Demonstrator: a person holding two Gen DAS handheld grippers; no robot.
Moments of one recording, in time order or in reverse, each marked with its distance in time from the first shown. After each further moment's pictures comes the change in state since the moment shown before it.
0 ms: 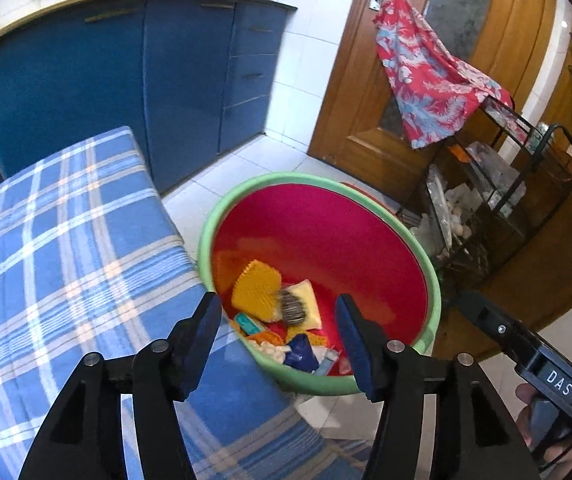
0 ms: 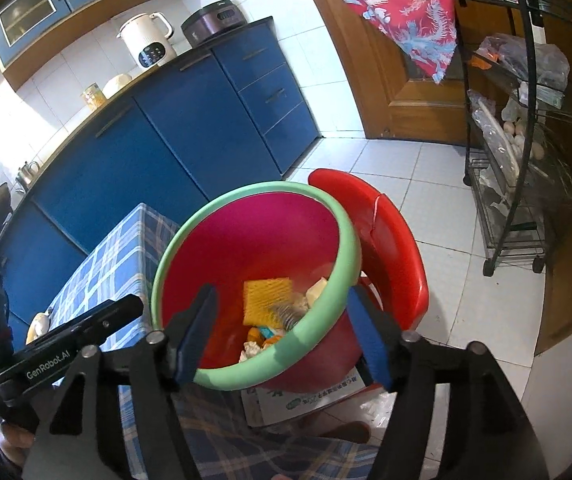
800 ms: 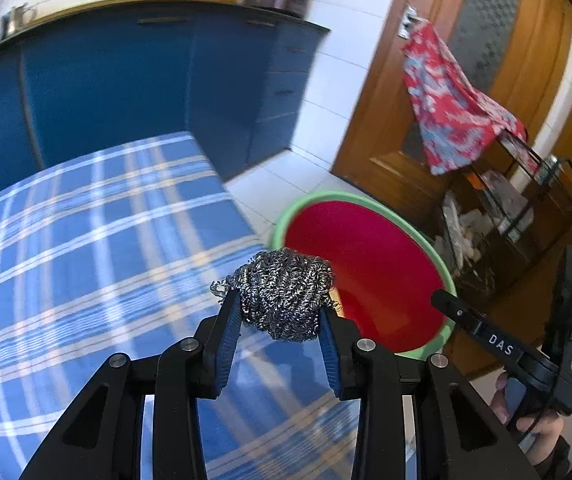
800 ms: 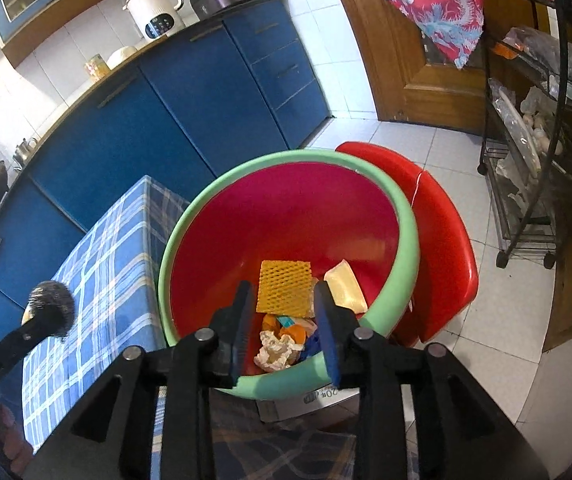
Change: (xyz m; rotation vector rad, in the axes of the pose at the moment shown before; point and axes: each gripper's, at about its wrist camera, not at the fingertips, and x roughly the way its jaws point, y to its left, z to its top) left arm -0.039 0.043 -0.010 -0.064 -0.047 0.029; right arm 0.041 0.030 -0.008 -0.031 0.067 0.000
